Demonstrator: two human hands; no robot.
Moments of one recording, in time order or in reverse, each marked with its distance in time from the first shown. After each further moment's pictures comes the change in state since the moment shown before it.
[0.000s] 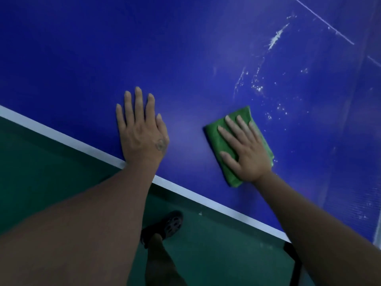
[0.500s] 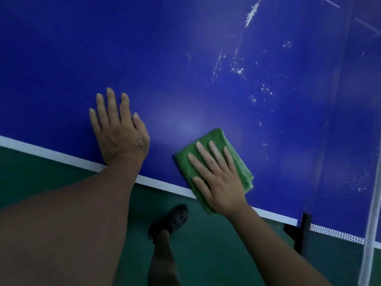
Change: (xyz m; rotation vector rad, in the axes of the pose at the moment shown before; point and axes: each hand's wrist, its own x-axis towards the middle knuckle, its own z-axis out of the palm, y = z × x) left_hand -0.002 0.008 -0.003 -0.002 0.032 -0.015; right_hand -0.072 -0.093 0.012 0.123 -0.012 0.120
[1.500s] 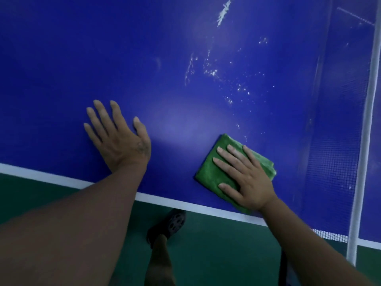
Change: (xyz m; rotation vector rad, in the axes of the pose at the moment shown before) left_hand -0.012 0.073 0.024 0.019 0.040 -0.121; right_hand -0.049 0.140 -0.025 0.022 -0.005 -0.106
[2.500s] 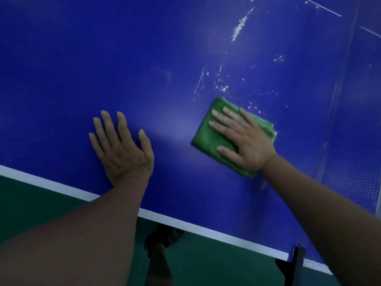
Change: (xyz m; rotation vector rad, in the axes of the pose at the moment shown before) left_hand 0.002 -0.001 0.005 0.007 0.015 -0.012; right_hand 0.145 0.073 -0.031 -0.061 -0.007 -0.147
